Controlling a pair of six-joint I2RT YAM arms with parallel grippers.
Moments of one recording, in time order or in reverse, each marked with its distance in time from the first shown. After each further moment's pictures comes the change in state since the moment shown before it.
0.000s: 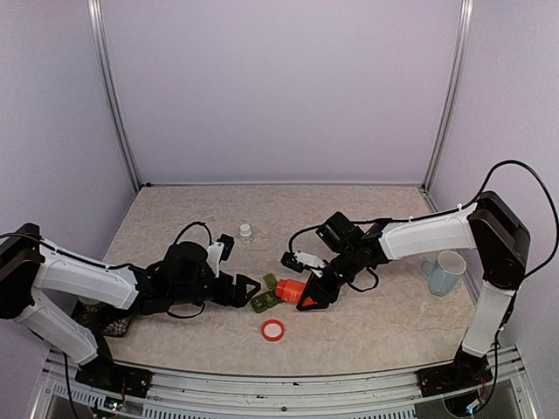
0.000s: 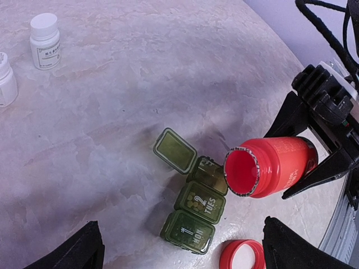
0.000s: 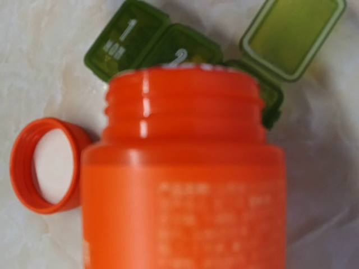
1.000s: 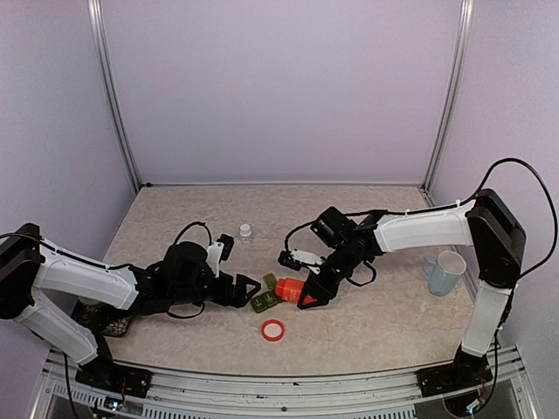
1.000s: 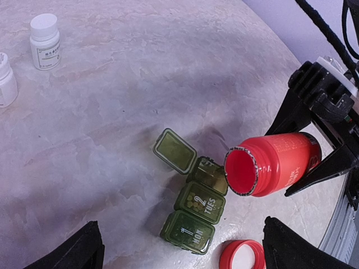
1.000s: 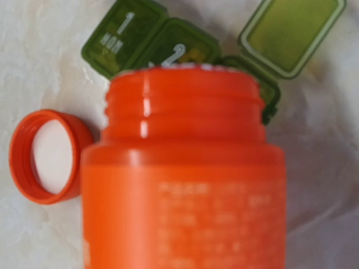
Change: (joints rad) left arm 0.000 0.000 -0.003 0.007 0.000 0.000; right arm 0.006 0.029 0.101 -0.144 0.029 -0.035
